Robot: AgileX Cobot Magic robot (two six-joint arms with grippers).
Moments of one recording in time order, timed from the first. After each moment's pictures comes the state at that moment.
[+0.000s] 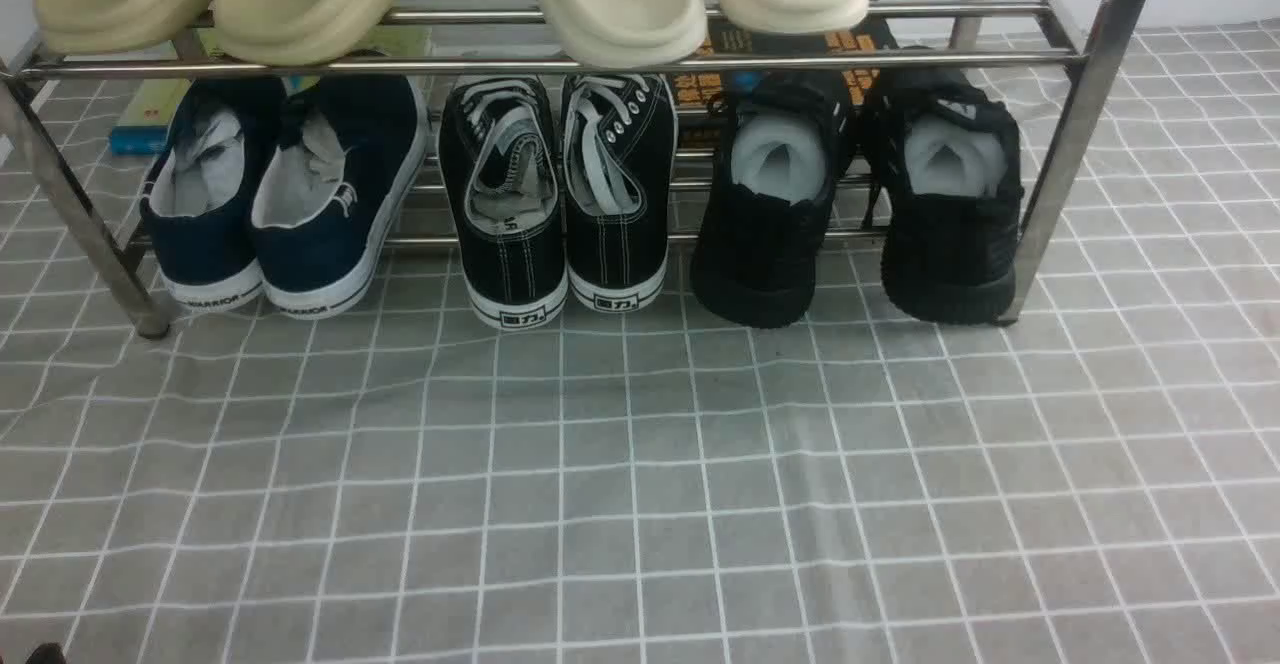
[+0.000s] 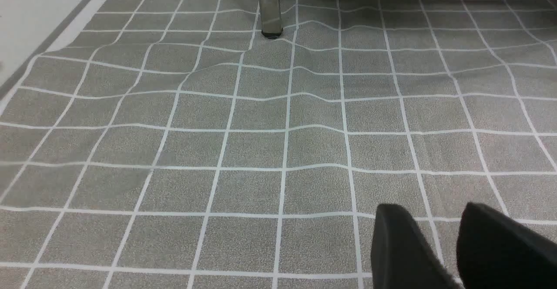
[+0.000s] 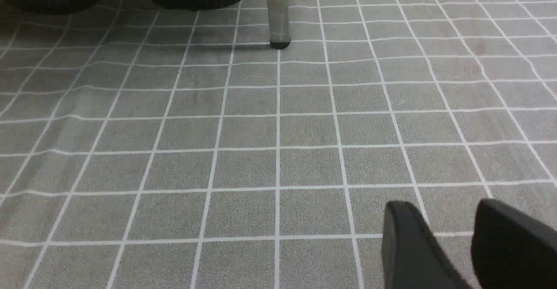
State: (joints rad) right arm 0.04 -0.01 0.01 0.04 0.39 0.04; left arm -0.02 -0.01 0.02 0.24 0.39 -0.20
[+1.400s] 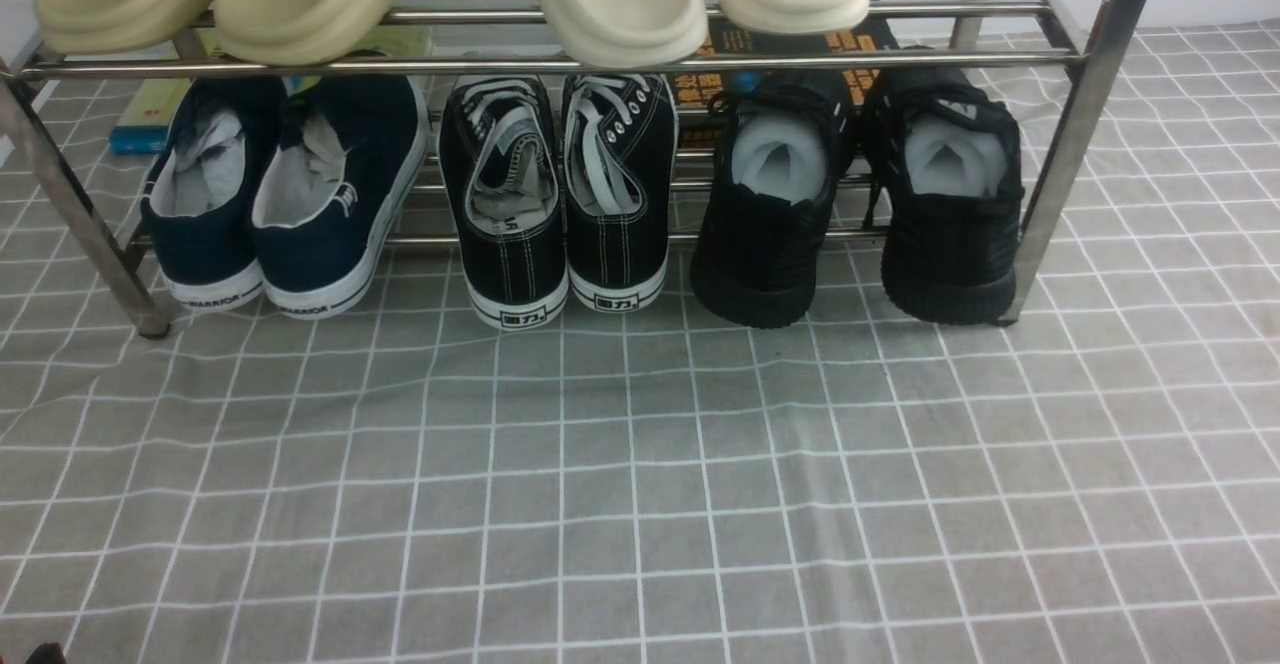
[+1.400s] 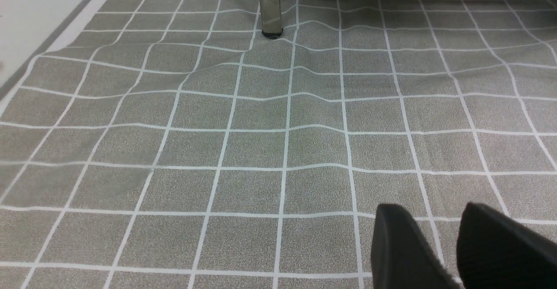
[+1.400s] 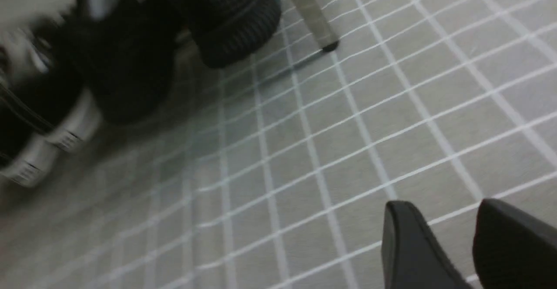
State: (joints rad) right arm 0.04 -0.01 0.02 0.38 0.39 0.37; left arm -0.02 -0.01 0.02 0.24 0.39 -0.20
